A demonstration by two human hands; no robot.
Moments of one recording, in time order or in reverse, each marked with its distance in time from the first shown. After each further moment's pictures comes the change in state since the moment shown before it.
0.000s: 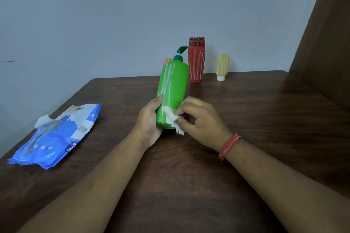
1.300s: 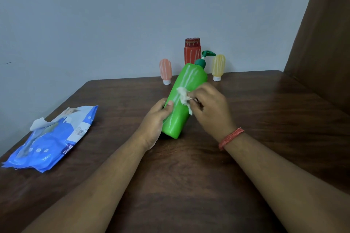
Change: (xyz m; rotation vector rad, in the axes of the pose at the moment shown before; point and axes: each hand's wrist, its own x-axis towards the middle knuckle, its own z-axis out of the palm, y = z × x) left_hand -0.005 -0.010 0.006 0.322 -0.118 0.125; right_hand 0.009 0.018 -0.015 -0.285 0.275 0.007
